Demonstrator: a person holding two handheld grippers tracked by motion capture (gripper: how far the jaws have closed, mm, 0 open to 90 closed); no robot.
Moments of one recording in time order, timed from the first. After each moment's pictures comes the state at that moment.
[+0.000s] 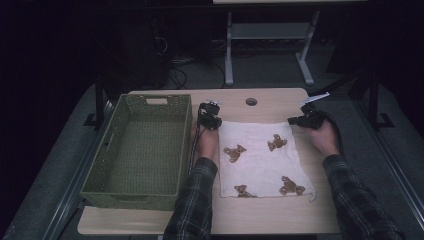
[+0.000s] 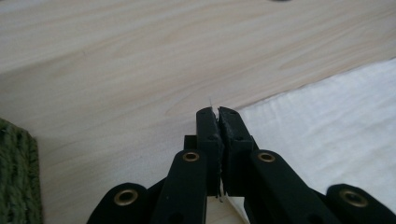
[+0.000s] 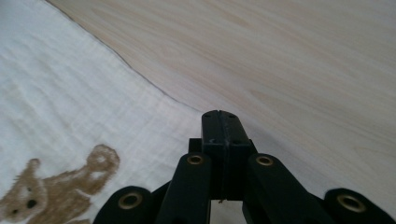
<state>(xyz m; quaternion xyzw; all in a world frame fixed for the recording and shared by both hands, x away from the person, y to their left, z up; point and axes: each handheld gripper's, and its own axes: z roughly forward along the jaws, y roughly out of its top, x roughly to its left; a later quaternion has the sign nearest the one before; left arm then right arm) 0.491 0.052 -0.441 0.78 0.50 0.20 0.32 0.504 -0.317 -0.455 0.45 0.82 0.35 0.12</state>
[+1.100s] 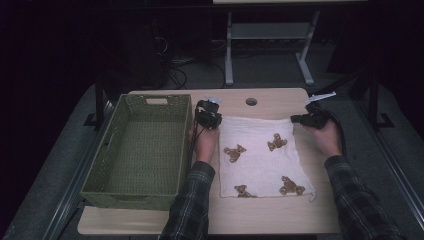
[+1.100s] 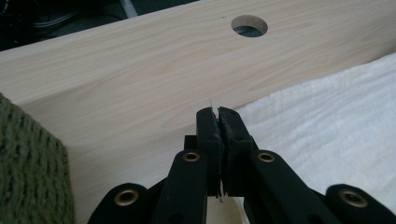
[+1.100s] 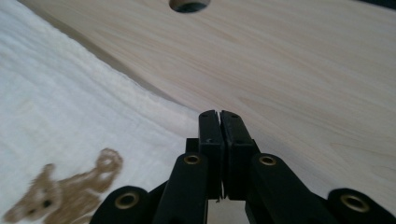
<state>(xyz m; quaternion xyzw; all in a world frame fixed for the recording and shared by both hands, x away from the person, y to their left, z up) 0.462 0.056 -0.408 0.78 0.48 0.22 0.35 0.495 -0.326 -0.444 0.45 0.80 0.37 0.13</state>
